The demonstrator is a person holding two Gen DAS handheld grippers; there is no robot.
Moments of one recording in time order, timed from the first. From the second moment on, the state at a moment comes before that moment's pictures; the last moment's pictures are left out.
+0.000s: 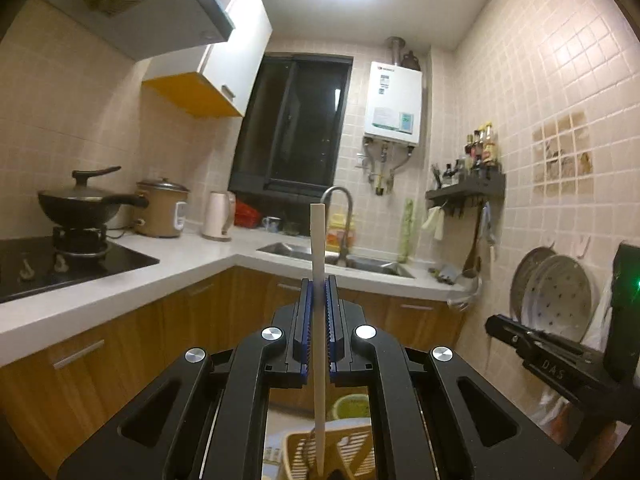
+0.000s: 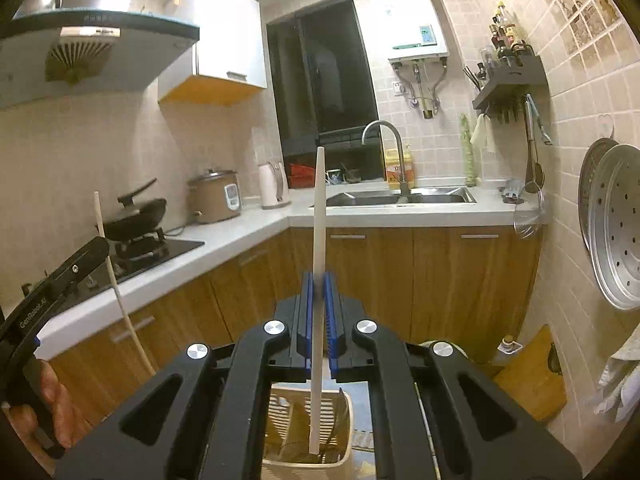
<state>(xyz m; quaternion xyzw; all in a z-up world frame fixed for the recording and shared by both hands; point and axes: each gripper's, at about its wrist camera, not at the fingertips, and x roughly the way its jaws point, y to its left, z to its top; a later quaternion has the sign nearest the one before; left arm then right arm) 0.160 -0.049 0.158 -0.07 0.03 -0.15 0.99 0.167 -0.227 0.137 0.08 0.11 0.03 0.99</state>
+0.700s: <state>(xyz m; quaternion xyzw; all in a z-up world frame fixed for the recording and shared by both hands) 0.128 -0.028 0.150 -0.05 0.07 -0.17 0.98 0.123 -0.224 0.108 0.05 0.14 0.03 0.99</state>
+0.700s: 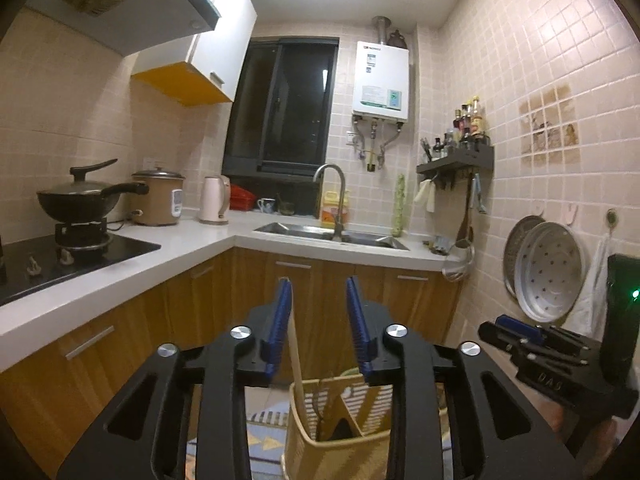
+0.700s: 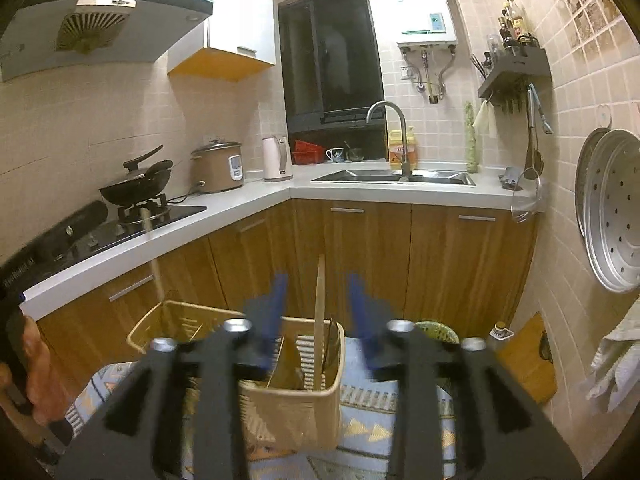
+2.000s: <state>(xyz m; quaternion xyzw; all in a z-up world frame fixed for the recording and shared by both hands) 0.096 -0.056 -0.037 0.09 0.57 -0.28 0.76 0.048 -0.198 -0.009 0.07 0.59 0.08 0.80</state>
